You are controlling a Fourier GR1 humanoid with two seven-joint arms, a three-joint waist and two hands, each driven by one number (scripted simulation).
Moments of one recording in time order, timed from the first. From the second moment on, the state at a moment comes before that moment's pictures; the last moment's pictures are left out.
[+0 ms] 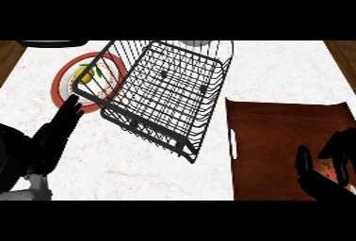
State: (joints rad) left arm -0.03 0.26 0.04 -1.59 0.15 -0.04 0.21; right arm 0.05 -0.43 0.11 -2.31 0.69 0.02 0.47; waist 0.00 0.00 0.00
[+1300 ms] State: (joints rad) left arm -0.07 0.24 0.07 -1.58 0.13 -0.07 0.23; right arm -0.86 -0.01 0.41 -1.71 0.84 0.12 1.00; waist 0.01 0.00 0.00
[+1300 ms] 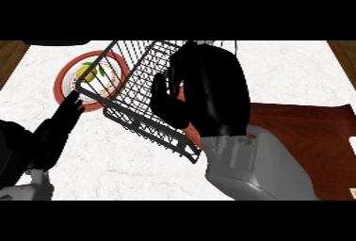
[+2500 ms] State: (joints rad) left arm -0.09 0.22 0.09 -1.55 0.11 -0.10 0.22; right arm -0.99 -0.01 0.44 -1.21 0.84 -0.40 0.84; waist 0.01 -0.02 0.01
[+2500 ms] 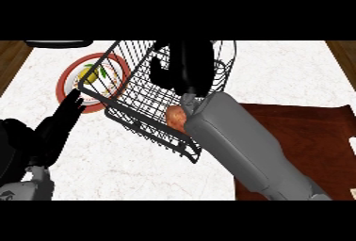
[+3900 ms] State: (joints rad) left arm -0.07 0.21 0.12 -1.57 0.11 -0.10 0.23; right arm -0.88 -0.10 0.14 -1.45 0.58 -0.76 0.71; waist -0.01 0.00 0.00
